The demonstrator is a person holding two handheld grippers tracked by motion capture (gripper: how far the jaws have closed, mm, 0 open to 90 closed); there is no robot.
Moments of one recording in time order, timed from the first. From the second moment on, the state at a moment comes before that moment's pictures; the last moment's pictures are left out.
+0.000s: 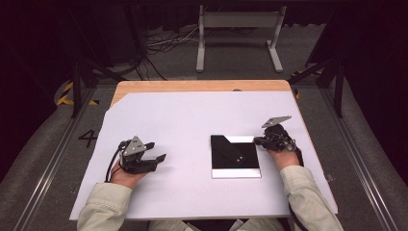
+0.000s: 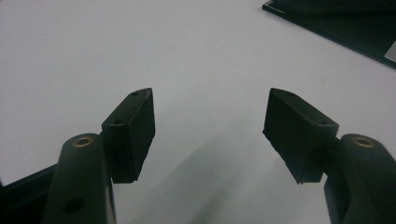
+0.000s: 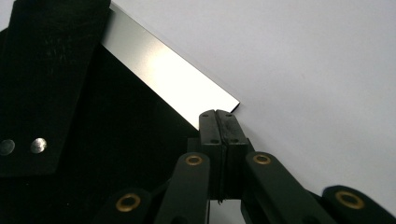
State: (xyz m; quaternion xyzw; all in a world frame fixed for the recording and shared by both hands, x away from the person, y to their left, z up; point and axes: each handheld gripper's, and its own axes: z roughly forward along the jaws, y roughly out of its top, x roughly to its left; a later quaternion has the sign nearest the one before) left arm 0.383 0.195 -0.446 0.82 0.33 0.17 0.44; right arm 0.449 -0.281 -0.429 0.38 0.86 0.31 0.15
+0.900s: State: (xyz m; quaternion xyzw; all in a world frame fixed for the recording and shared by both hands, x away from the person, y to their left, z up) left arm 0.382 0.195 -0.446 0.82 0.33 0.17 0.44; right arm 0.361 -0.256 -0.406 0.19 0.94 0.27 0.04
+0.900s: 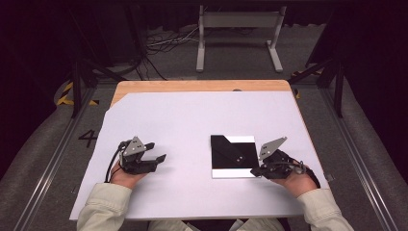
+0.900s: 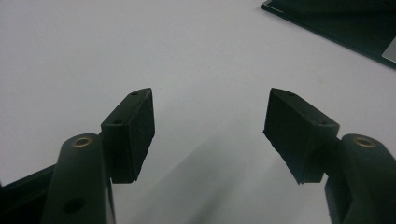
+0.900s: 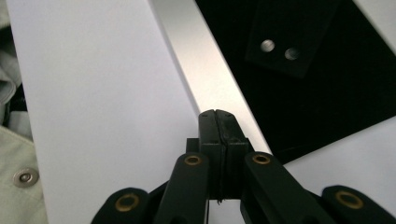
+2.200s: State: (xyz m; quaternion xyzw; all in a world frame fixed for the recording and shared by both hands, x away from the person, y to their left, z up) left arm 0.384 0.194 -0.441 0.82 0.33 0.10 0.45; right arm 0.397 -0.262 -0.419 0.25 0.93 0.23 0.10
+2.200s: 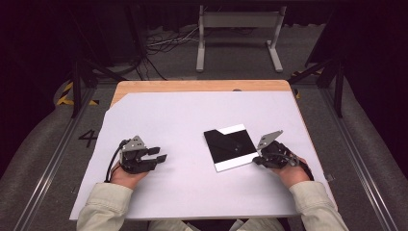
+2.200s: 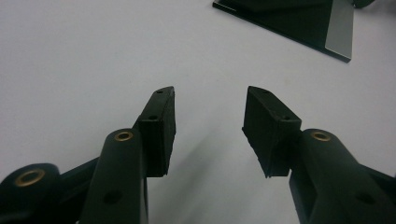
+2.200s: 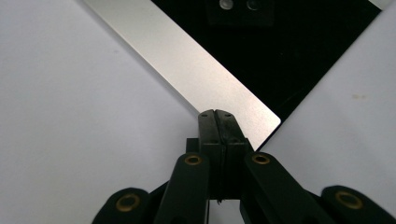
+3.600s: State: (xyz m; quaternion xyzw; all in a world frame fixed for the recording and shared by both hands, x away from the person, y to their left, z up) left arm 0.386 0.194 -0.446 0.83 0.33 0.12 0.44; right arm 0.524 -0.161 -0.406 0.33 0.90 0.28 0.09
